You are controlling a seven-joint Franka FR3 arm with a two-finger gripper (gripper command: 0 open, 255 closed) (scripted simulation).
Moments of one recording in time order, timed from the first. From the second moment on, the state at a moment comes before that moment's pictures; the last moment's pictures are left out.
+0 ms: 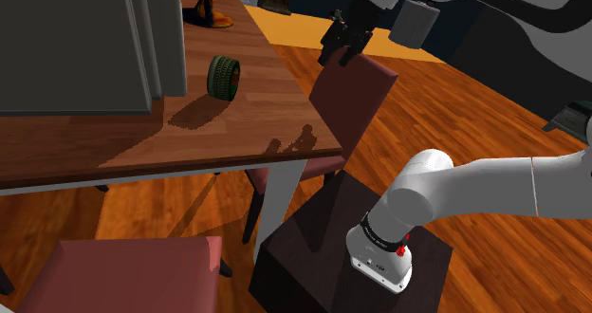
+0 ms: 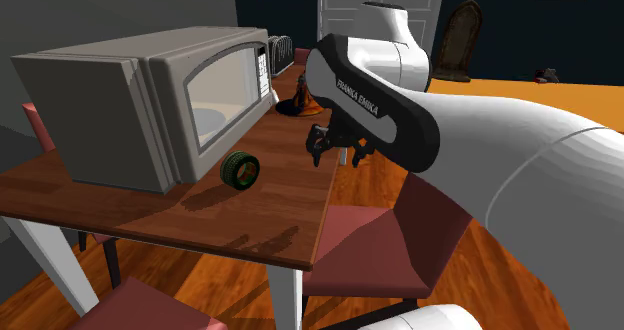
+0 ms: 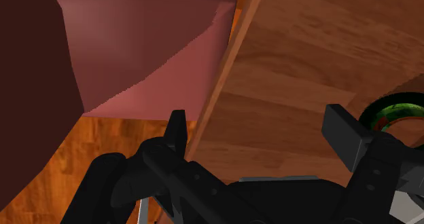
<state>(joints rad) -0.02 -0.83 -0.05 -2.31 0.08 1.70 0.09</state>
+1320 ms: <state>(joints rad) 0.01 -0.08 0.27 -1.59 0.14 1.50 0.66</state>
